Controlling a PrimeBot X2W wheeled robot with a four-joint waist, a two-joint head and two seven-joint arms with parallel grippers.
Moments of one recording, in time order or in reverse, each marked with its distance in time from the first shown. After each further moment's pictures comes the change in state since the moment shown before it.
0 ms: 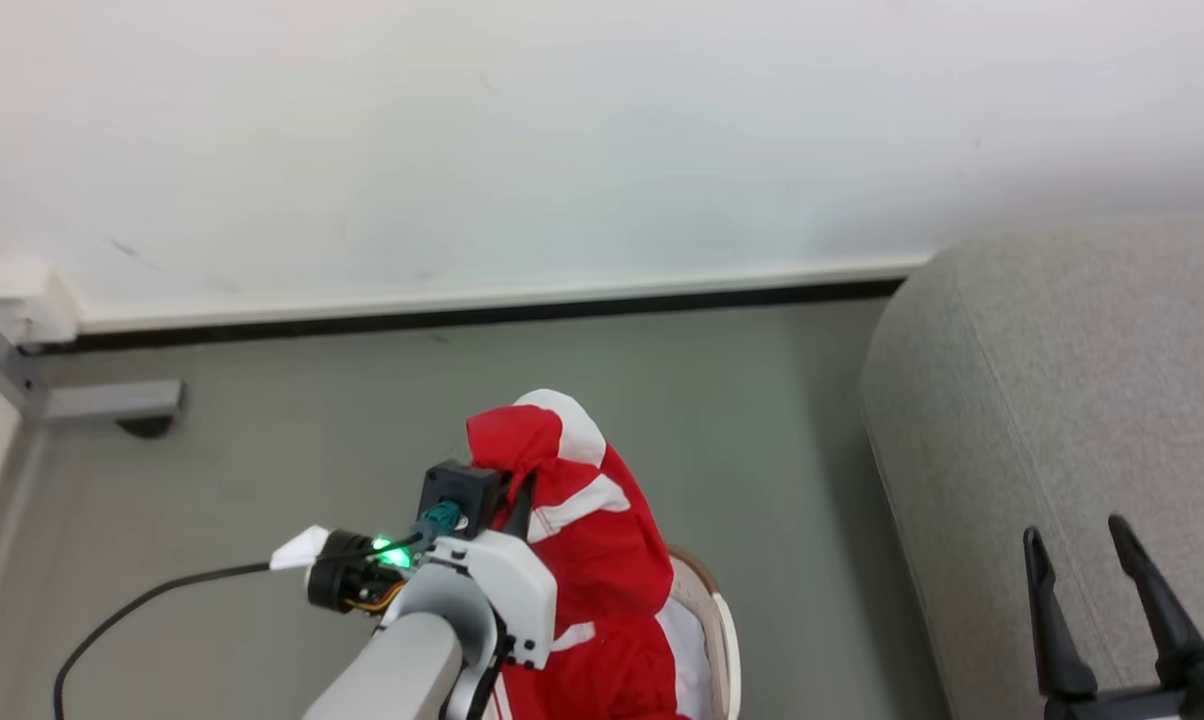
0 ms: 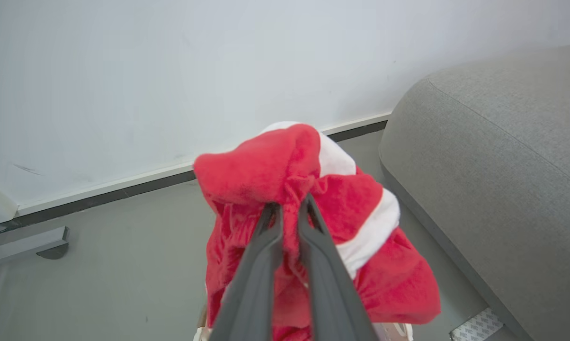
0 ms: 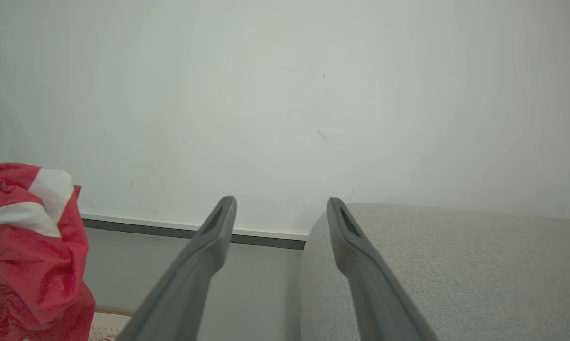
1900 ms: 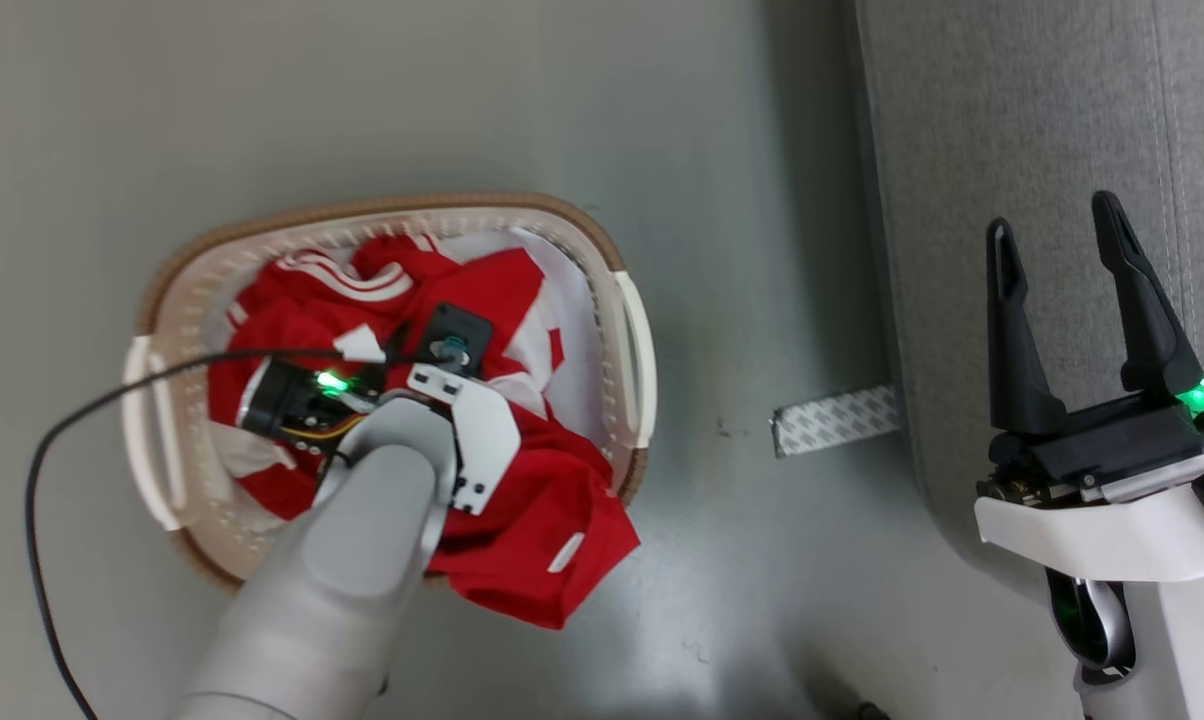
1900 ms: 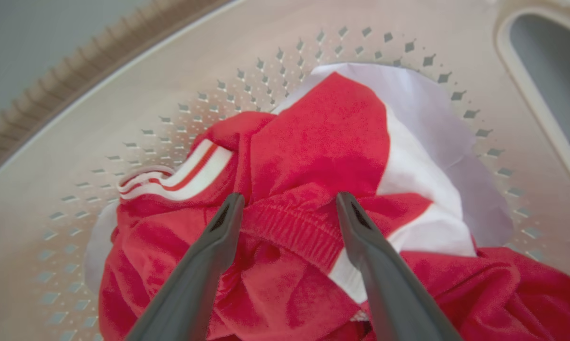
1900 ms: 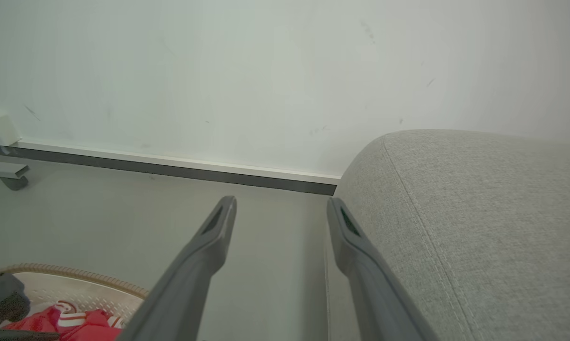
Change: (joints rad) left arm -0.321 -0.068 0.169 0.345 0.451 -0.011 0.140; right arm -0.392 0.028 0.123 -0.125 0.072 0.000 0.000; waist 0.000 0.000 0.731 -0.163
